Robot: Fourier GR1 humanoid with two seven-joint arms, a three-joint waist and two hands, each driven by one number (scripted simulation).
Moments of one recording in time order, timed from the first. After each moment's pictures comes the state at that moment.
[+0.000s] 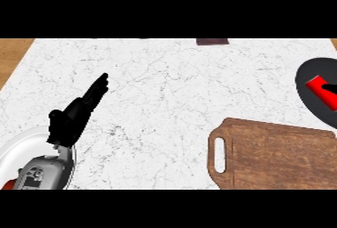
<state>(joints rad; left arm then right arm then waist) -0.20 0.20 -0.09 -1.58 -0.04 -0.10 0.20 -0.81 -0.72 -0.62 -0.17 0.40 -0.11 -0.53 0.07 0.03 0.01</state>
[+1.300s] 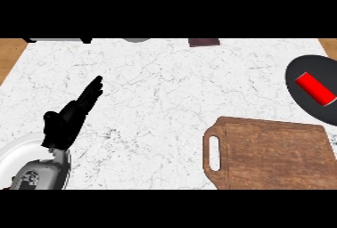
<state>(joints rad) -0.17 0.21 -0.06 -1.59 -0.04 -0.10 0.21 -0.45 -0.82 -0.77 -0.18 0.21 0.35 -0.86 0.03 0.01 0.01</state>
